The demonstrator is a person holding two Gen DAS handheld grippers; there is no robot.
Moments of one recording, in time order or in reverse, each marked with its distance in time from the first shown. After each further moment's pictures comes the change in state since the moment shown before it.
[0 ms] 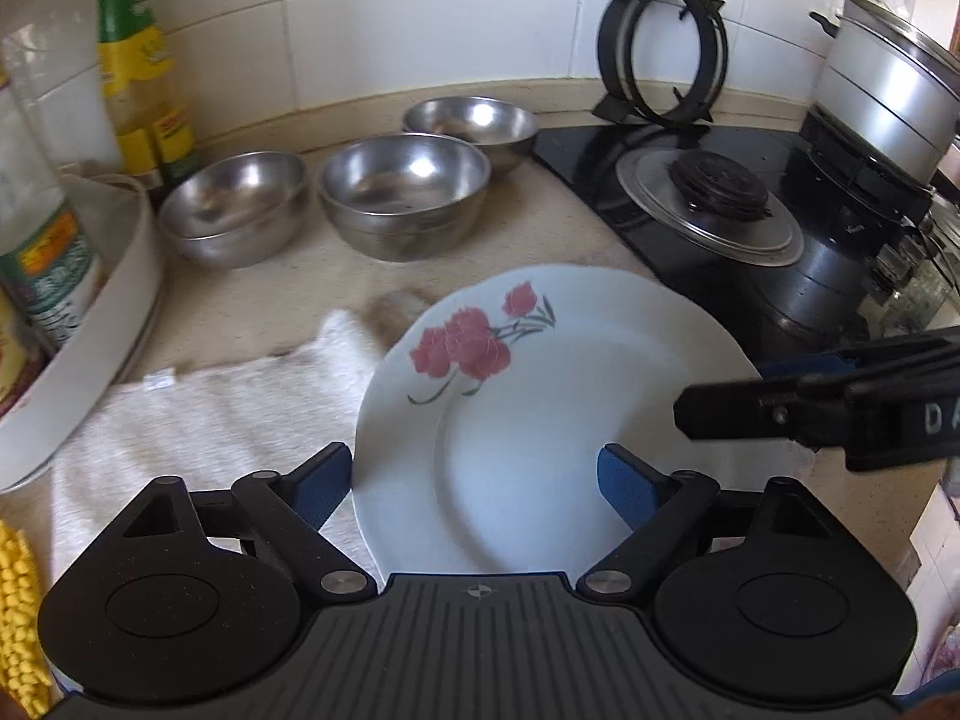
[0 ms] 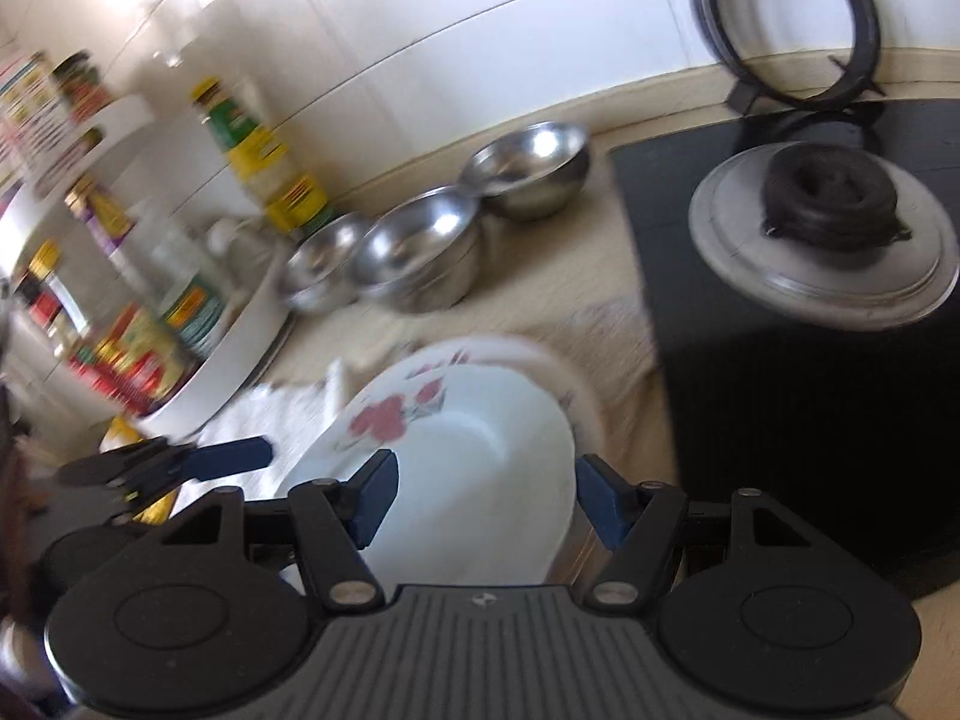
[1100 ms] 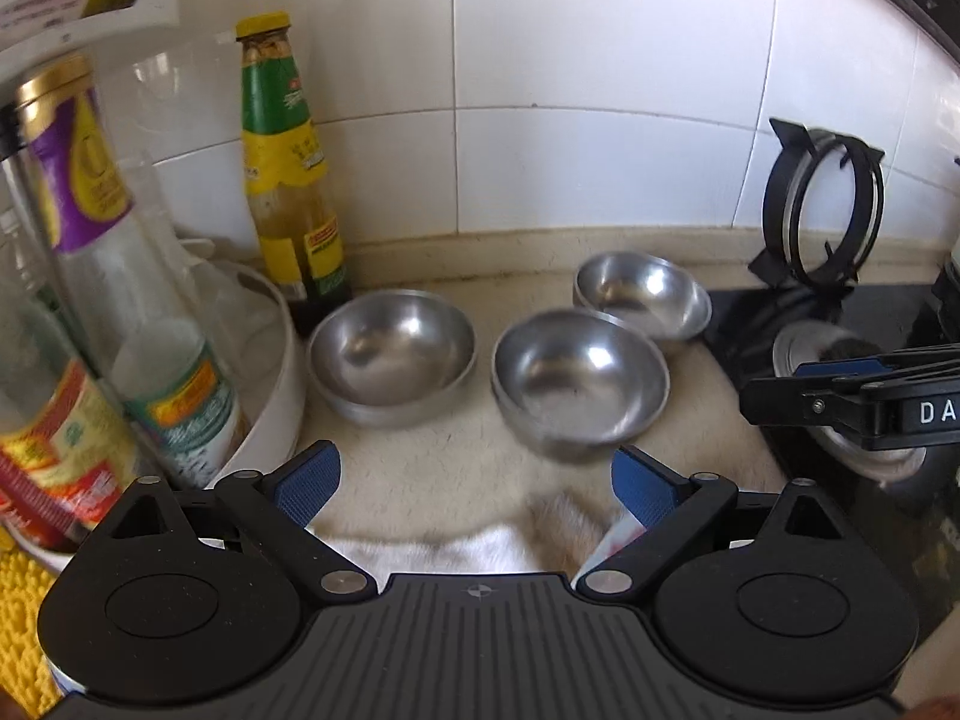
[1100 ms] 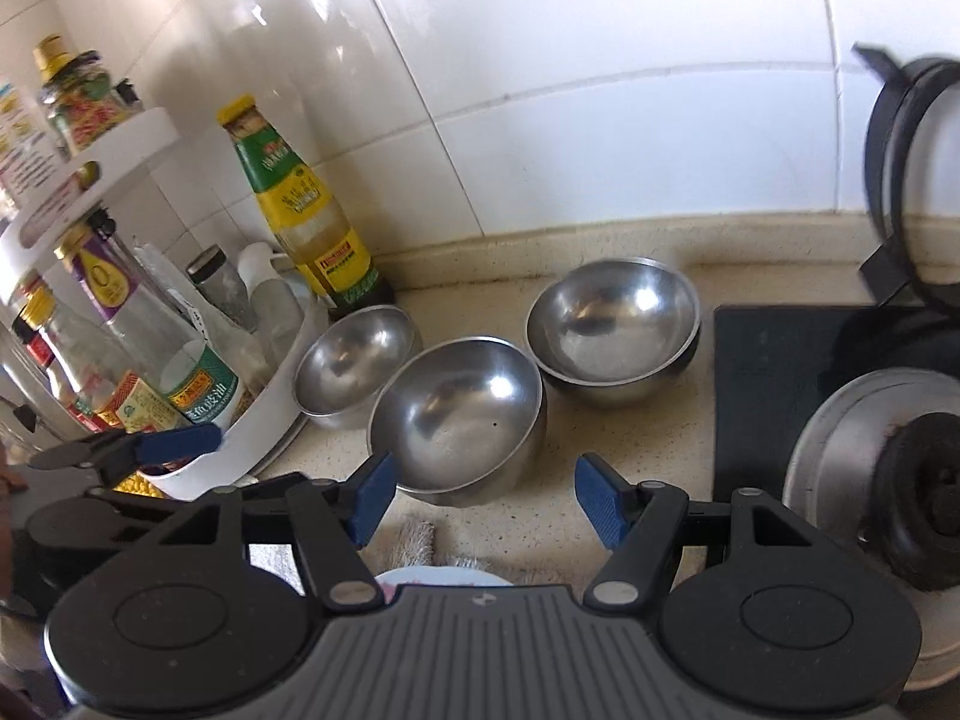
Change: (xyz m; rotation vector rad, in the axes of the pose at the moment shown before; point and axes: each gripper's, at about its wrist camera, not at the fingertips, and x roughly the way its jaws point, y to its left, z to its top) left arm -0.005 0.054 0.082 -0.185 -0.145 0.217; right arm 0.063 0.019 0.129 -0.203 0.057 0.093
